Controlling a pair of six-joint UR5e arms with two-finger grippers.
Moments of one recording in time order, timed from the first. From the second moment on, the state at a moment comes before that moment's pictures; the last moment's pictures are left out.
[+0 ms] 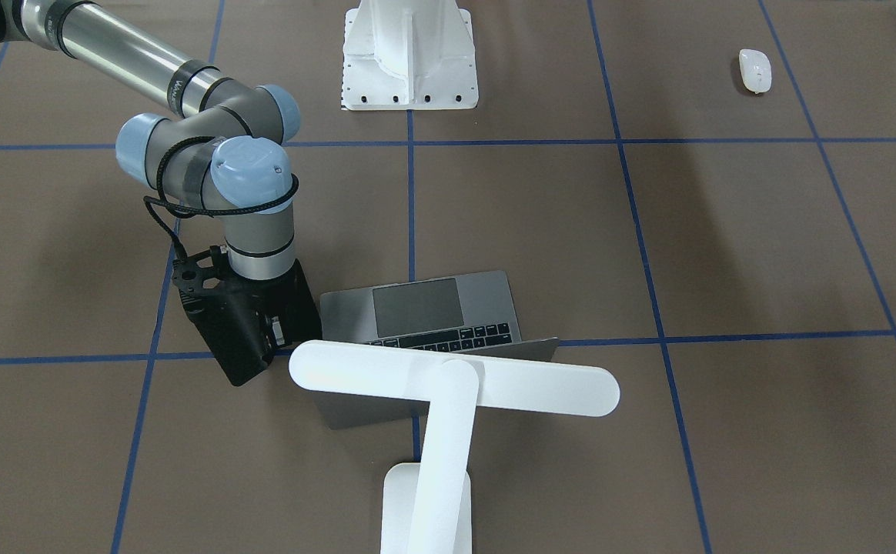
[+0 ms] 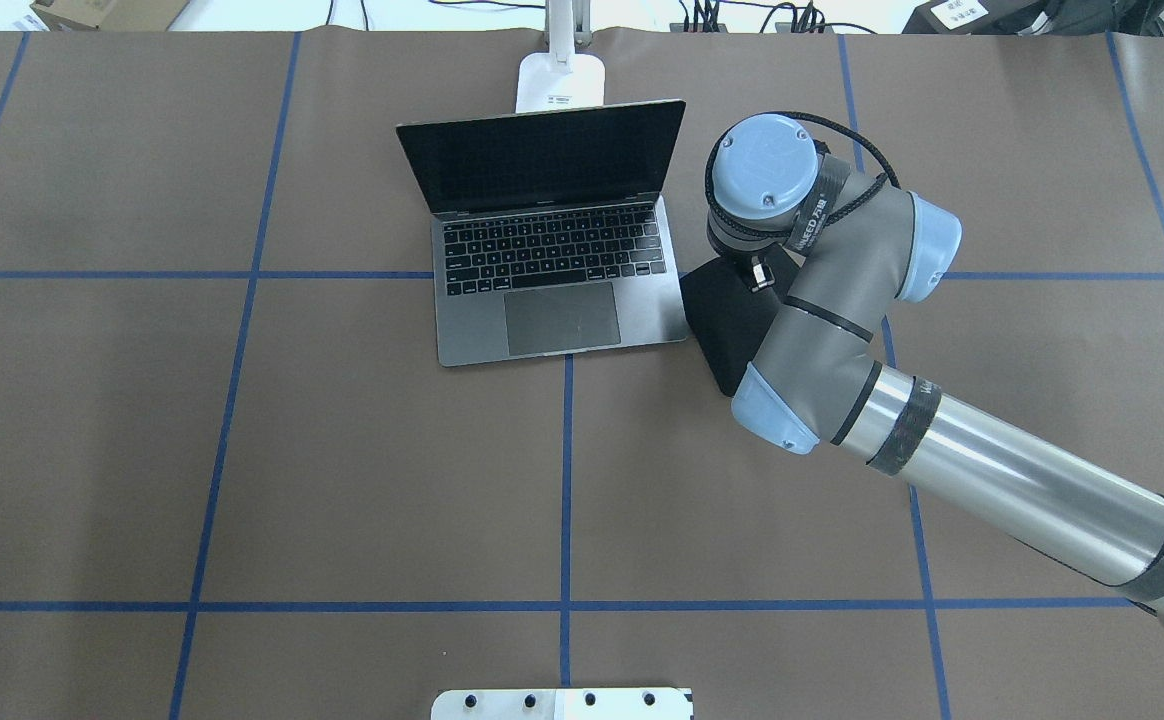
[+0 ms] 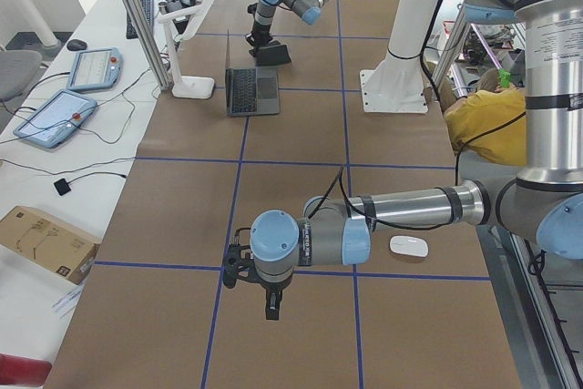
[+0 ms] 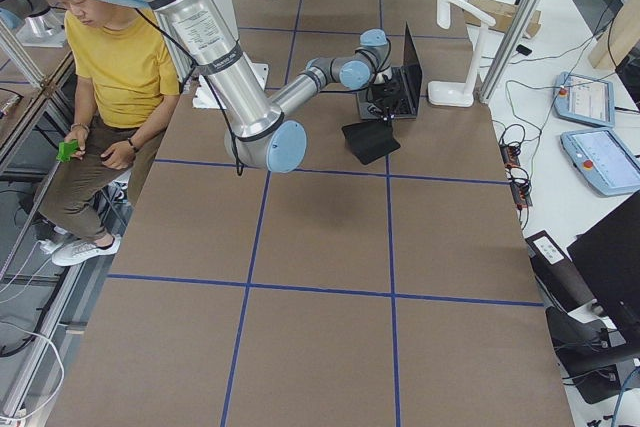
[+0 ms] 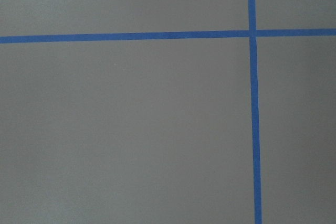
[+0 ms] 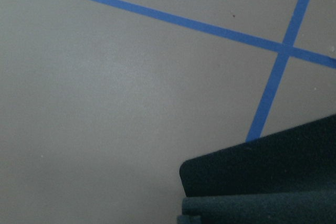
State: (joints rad) left arm -1.68 -1.43 -1.59 -1.66 -2.35 0.11; right arm 0.67 -0.90 1.44 -1.45 1.69 2.25
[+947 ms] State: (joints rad) left arm -1.68 -1.43 -1.59 -1.66 -2.35 0.11; right arm 0.71 -0.95 1.46 -1.41 1.69 2.01
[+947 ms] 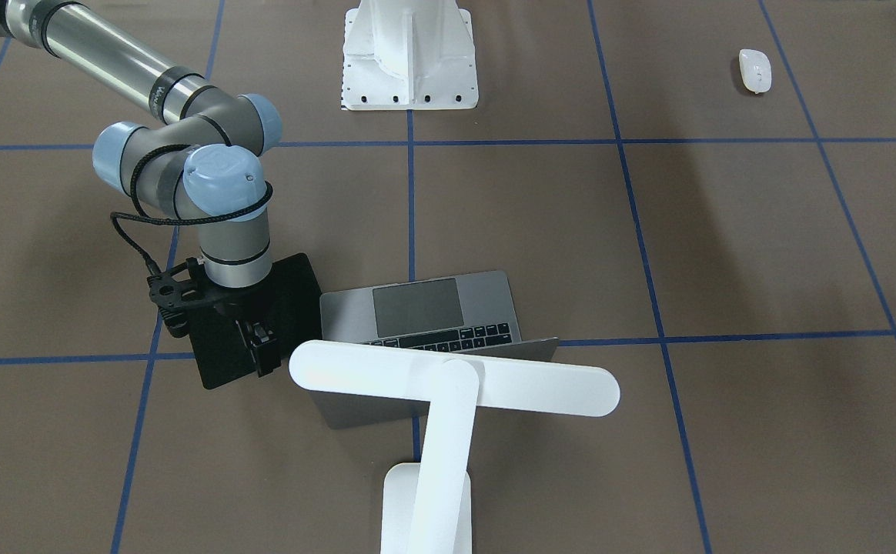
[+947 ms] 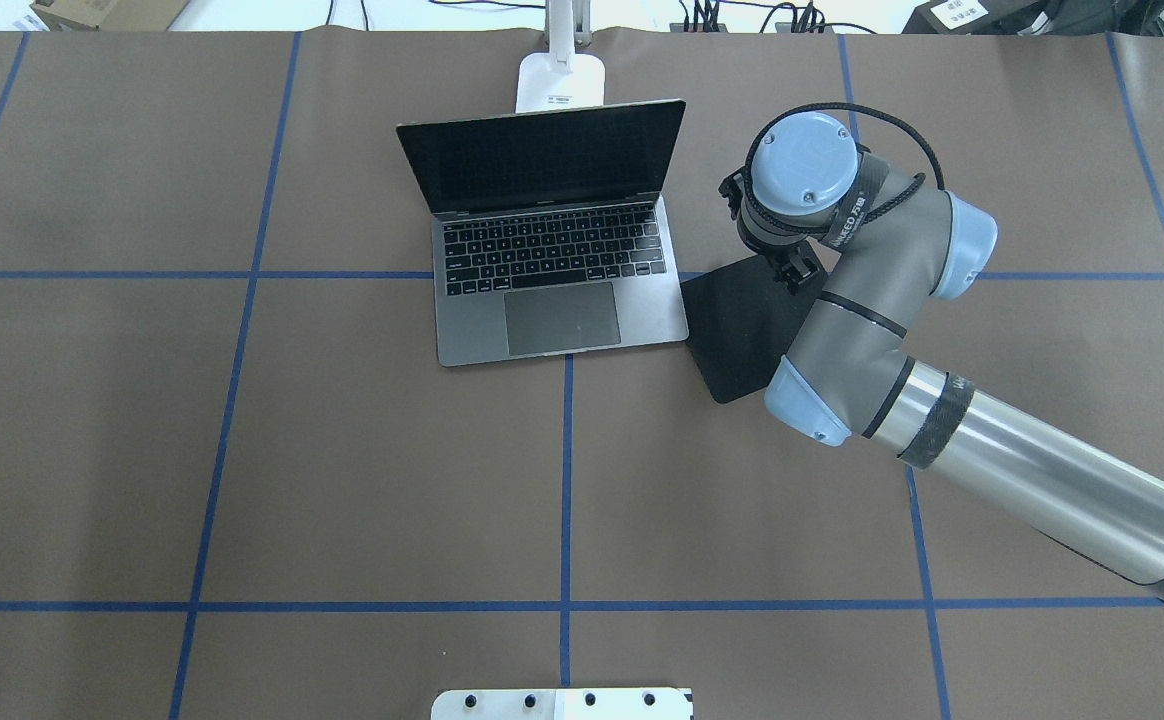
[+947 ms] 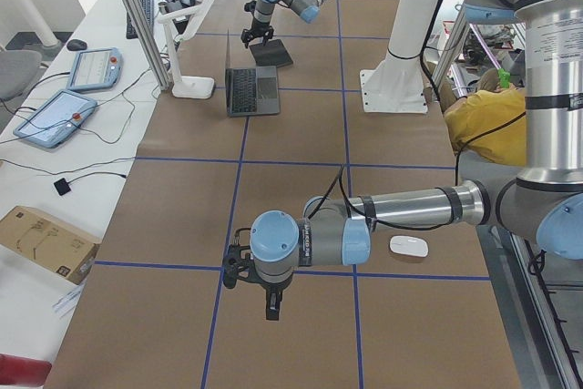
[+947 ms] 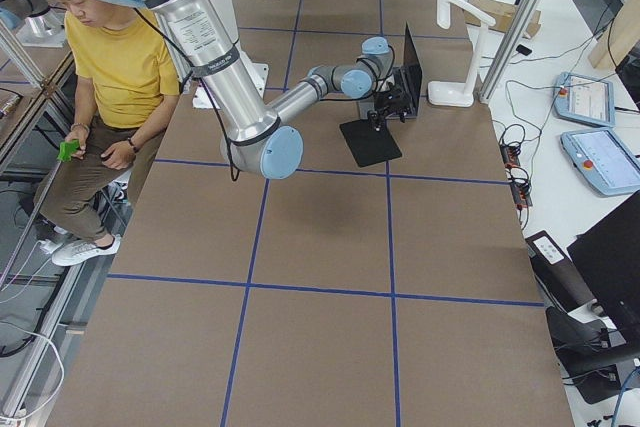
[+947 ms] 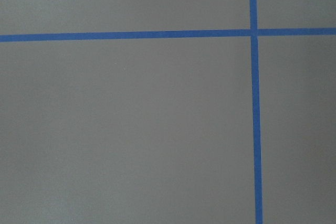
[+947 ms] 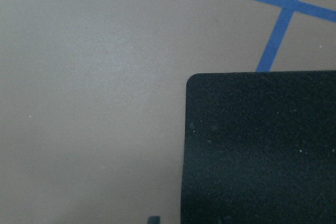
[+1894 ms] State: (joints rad) left arm -1.67 -1.45 -1.64 -1.67 -2.35 0.12; right arm 0.90 -1.19 1.67 -1.42 1.88 1.06
